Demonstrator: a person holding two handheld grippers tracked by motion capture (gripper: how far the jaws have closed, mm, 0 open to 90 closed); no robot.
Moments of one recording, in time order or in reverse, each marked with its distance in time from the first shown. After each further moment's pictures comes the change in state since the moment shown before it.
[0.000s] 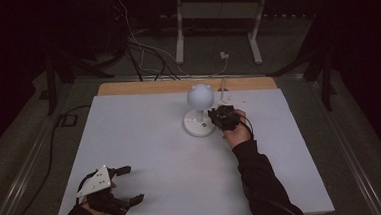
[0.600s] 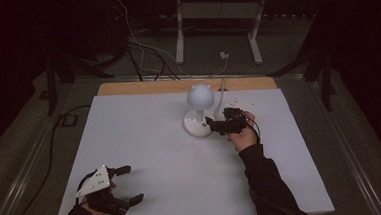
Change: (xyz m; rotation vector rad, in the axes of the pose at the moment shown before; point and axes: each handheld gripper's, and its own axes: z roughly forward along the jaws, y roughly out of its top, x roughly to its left) left arm 0.000 0.000 -0.001 -0.013 -0.004 -0.001; right arm -0.009 -0.007 -0.022 -0.010 0.072 0.020
